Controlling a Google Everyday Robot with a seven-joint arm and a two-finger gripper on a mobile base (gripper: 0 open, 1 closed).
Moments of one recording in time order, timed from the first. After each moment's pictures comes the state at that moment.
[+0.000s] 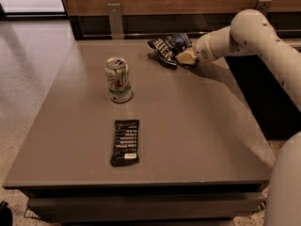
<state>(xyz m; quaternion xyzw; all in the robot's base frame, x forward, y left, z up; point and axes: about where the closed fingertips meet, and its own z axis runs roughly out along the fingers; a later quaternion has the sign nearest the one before) 0.781 -0.136 0.821 -0.42 0.79 0.14 0.43</state>
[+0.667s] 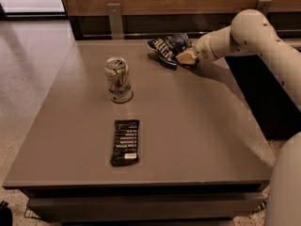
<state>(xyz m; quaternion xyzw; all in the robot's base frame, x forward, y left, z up) 0.781 -0.136 0.820 -0.42 0.79 0.14 0.43</state>
